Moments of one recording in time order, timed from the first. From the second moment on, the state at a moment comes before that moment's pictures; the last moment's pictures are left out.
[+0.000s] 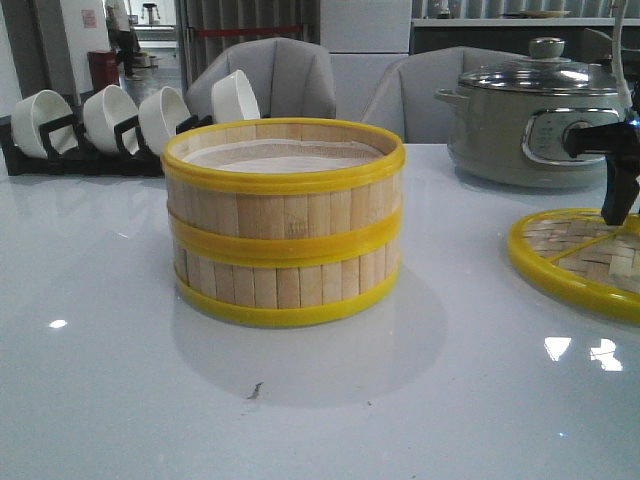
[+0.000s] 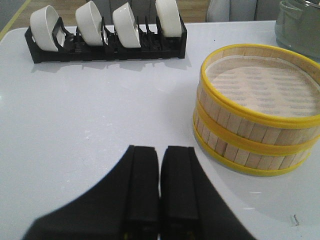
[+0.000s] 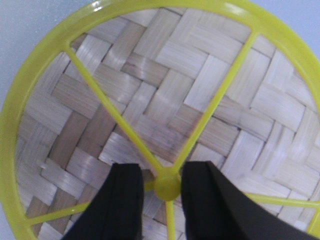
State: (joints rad) left arm -0.26 0.49 -0.54 0.06 0.49 -0.12; right arm -0.08 1.97 -1.46 0.04 0.77 0.05
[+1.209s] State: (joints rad) left arm -0.26 0.49 -0.54 0.06 0.49 -0.12; right arm -0.08 1.97 -1.46 0.04 0.77 0.05
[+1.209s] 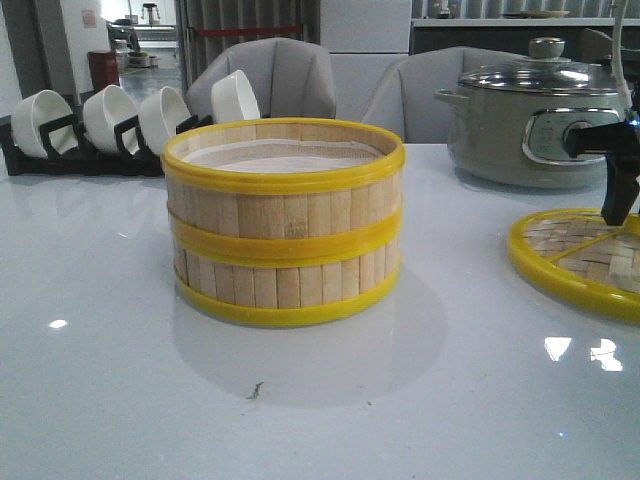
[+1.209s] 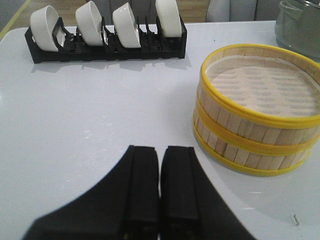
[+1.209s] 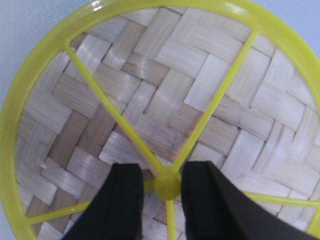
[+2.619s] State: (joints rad) left arm -0.26 0.49 -0.54 0.06 0.49 -0.12; right arm 0.12 1.83 -1.82 0.04 1.03 0.05
